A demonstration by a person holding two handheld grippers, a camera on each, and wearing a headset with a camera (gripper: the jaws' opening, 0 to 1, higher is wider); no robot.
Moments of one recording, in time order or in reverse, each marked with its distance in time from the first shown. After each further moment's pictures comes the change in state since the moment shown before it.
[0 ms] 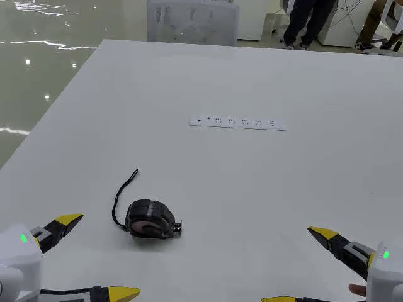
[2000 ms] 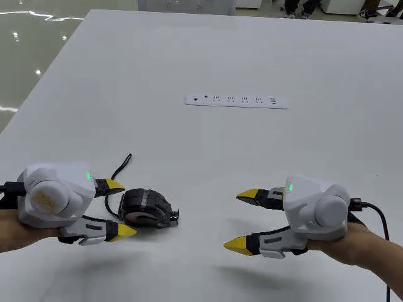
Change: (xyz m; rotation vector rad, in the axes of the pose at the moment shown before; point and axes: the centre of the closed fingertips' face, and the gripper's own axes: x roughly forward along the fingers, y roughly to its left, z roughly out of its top) left arm 0.090 0.036 -0.018 0.344 0.266 -0.272; right arm 0.117 -0.002 0.005 -0.243 0.117 0.329
